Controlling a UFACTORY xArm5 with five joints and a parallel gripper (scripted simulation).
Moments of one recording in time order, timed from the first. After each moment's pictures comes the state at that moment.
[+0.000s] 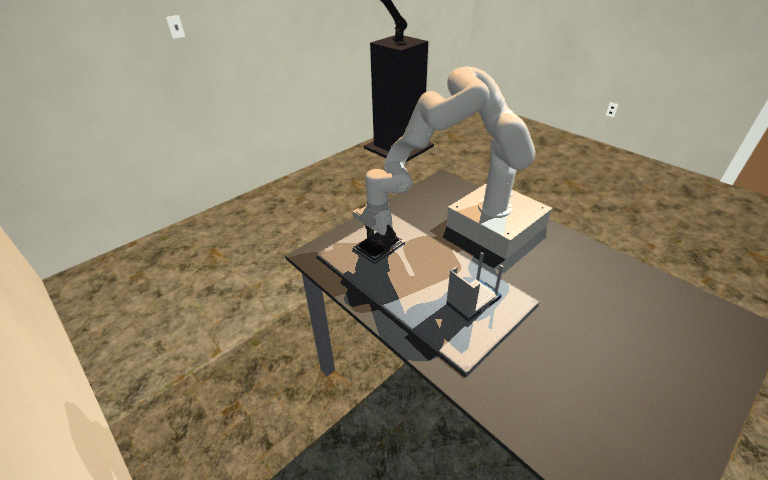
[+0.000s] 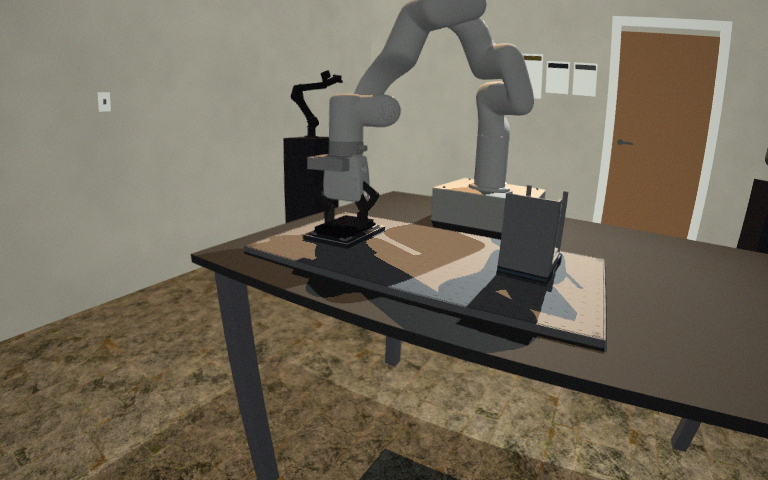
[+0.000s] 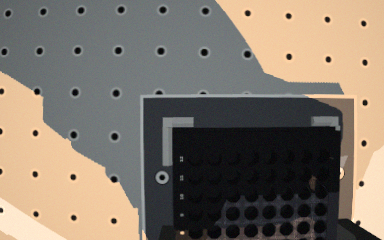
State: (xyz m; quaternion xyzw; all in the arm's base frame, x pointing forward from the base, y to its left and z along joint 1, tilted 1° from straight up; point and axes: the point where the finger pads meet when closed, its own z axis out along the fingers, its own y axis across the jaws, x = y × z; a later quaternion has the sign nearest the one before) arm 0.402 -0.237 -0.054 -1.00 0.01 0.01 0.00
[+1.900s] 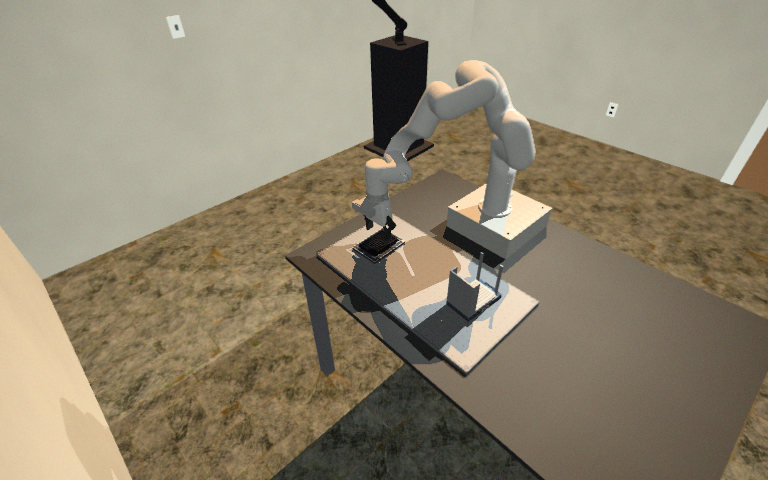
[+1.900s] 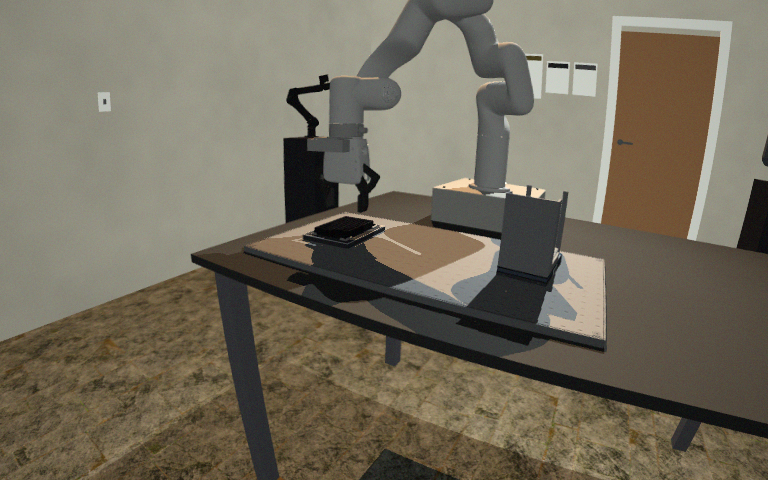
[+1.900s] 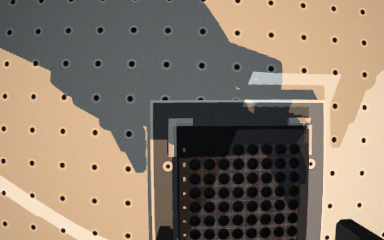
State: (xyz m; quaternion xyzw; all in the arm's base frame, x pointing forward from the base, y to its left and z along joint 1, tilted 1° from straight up) arm 0.403 -0.238 -0.015 -1.00 0.01 0.01 0.00
